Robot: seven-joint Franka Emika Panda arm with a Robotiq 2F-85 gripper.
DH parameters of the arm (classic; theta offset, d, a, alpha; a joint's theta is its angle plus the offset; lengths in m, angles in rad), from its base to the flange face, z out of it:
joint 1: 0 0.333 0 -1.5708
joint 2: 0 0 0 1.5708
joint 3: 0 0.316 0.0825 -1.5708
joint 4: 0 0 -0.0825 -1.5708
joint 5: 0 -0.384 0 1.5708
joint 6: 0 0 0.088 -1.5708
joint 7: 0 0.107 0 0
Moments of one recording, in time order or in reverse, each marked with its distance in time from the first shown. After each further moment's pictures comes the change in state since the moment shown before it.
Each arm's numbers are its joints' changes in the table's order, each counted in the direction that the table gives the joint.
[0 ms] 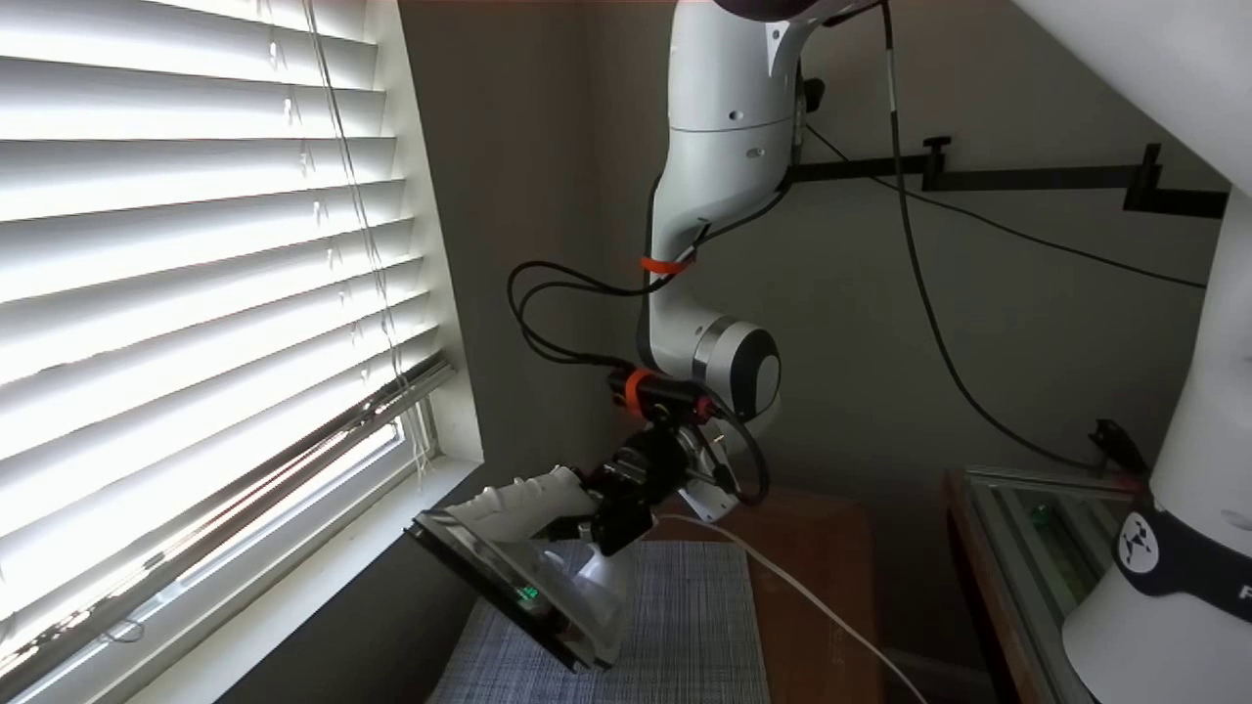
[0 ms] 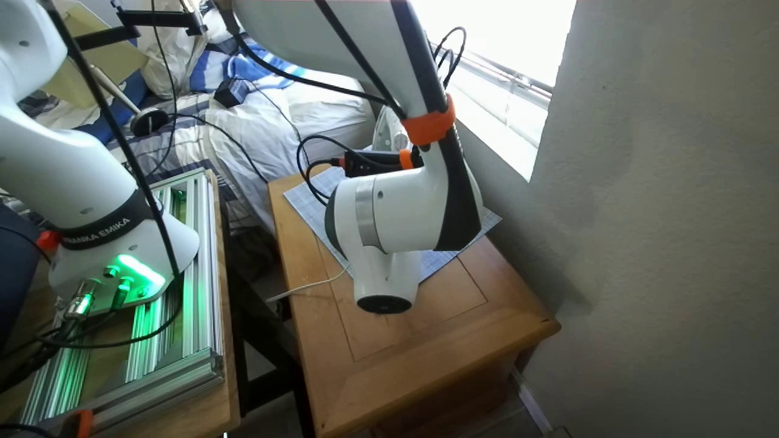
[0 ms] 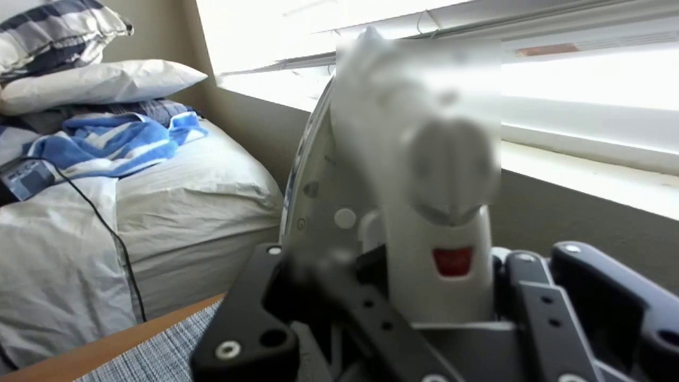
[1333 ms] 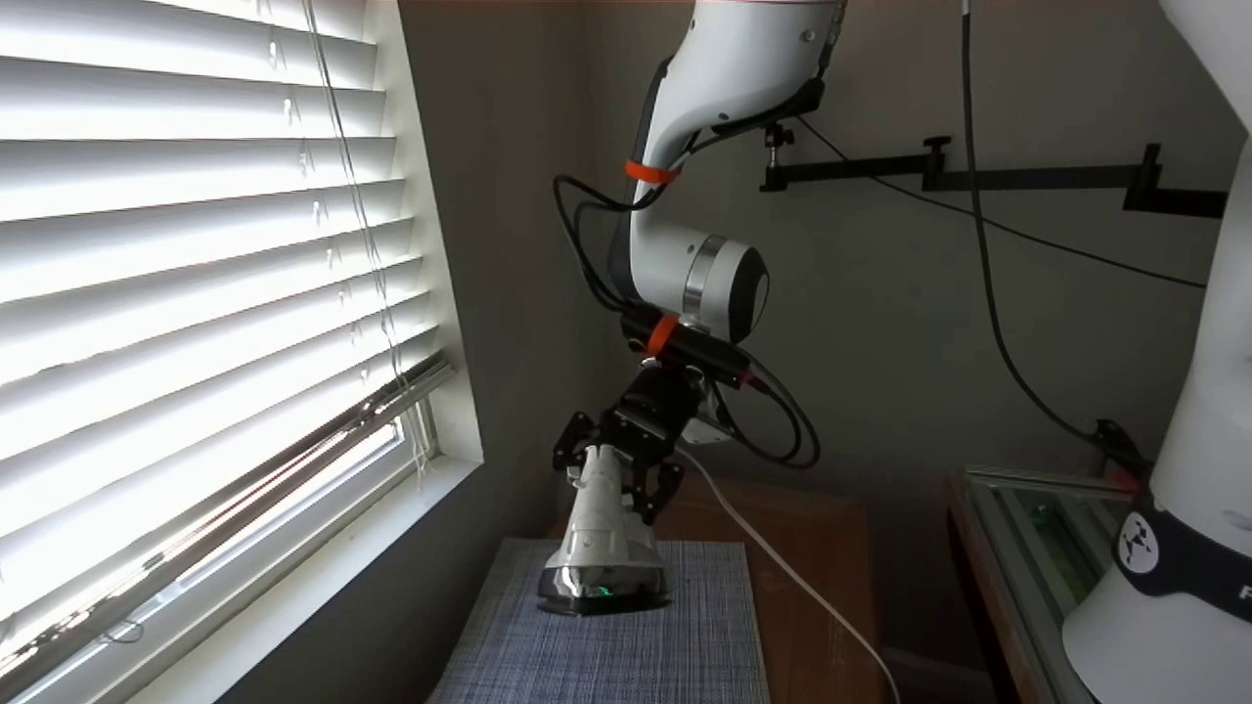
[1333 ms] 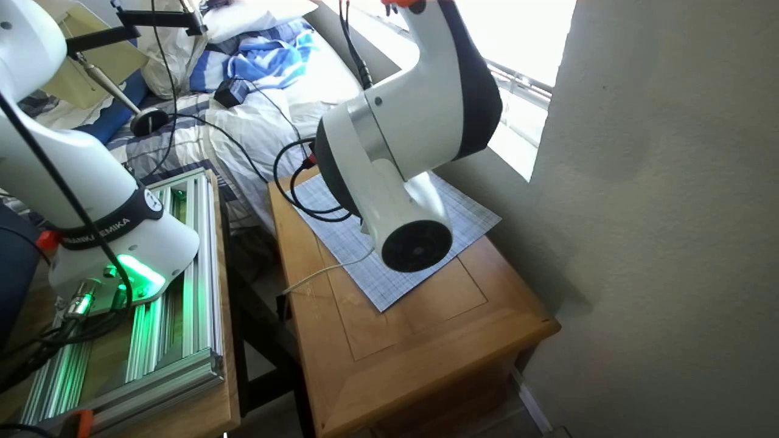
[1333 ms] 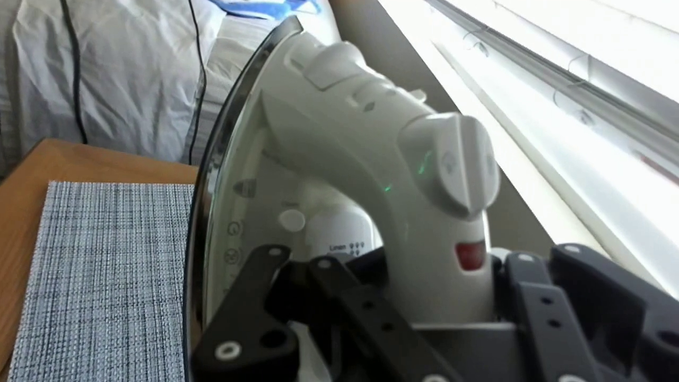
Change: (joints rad) arm 0.004 -0.258 0.000 0.073 0.315 -0.218 -0.335
